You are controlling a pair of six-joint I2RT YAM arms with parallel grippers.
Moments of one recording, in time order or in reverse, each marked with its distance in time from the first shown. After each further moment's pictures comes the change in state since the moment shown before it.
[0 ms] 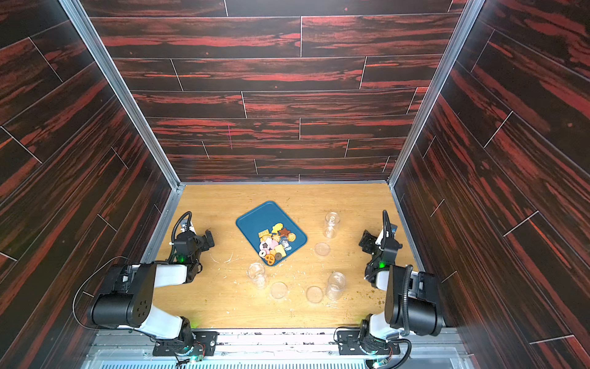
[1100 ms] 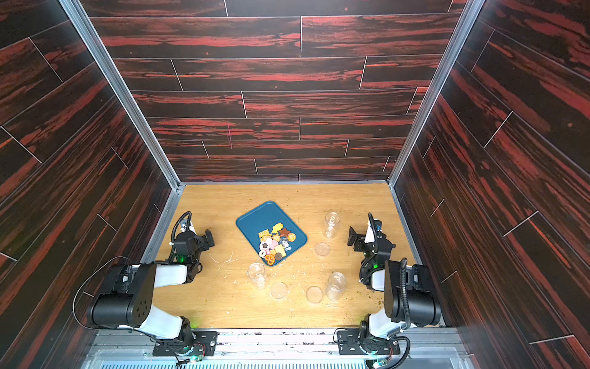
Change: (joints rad) left arm 0.000 0.000 0.000 0.005 0.001 0.000; right arm 0.093 0.066 -0.008 0.180 -0.072 -0.148
